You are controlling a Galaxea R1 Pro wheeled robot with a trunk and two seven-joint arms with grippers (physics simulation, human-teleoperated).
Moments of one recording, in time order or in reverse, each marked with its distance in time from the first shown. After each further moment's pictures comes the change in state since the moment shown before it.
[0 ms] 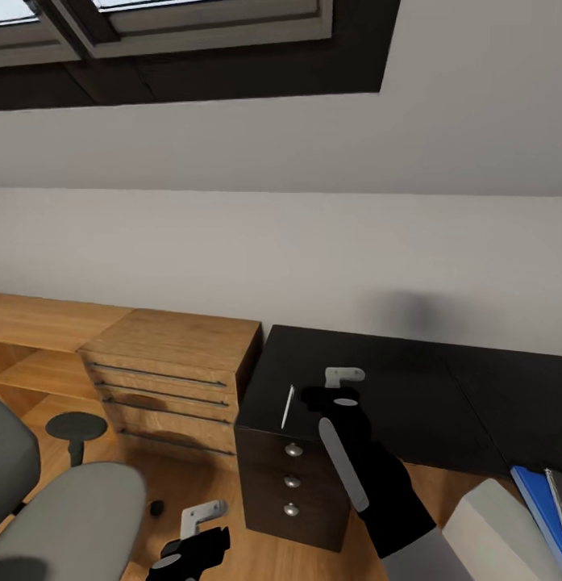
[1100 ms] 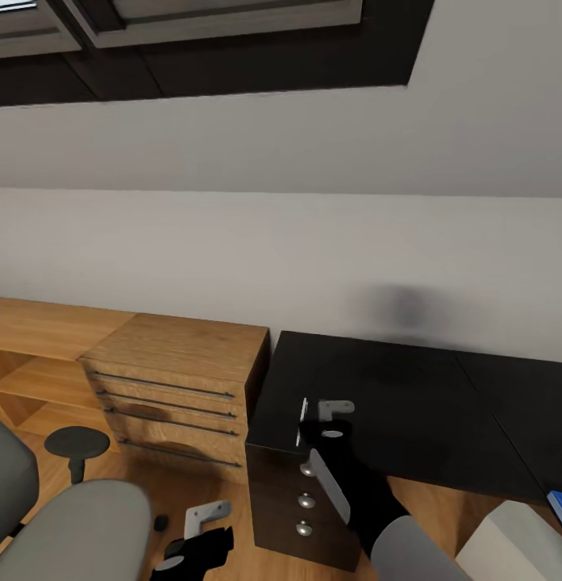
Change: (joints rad) left arm 0.000 0.011 -0.038 -0.014 0.002 -0.005 0.004; right arm -0.059 0.000 0.044 0.491 0.000 -0.314 0.052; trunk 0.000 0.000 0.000
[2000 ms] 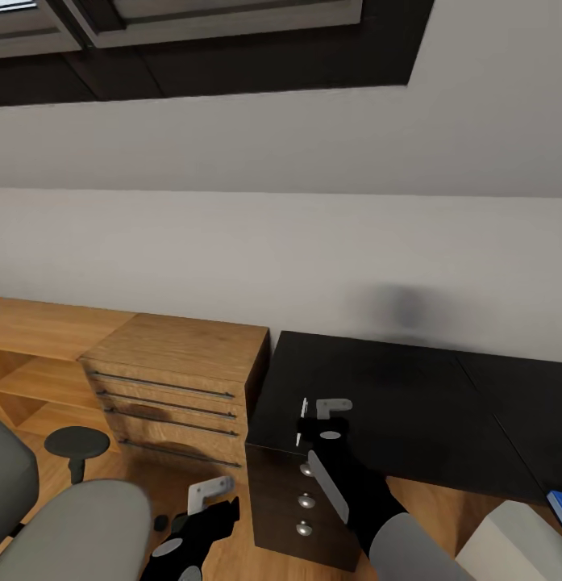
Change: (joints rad) left arm 0.000 -0.012 0.005 -0.141 -0.006 0.002 -0.003; right arm -0.014 0.000 0.020 0.037 0.021 -0.062 0.021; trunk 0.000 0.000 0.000
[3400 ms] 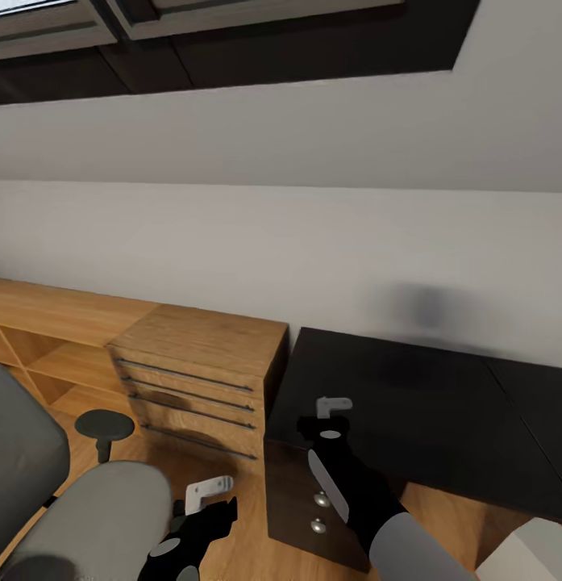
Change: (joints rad) left arm 0.000 0.010 0.003 0.000 0.002 0.001 0.000; right arm 0.000 0.000 -0.001 -0.006 -0.001 0.000 -0.002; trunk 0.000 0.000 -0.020
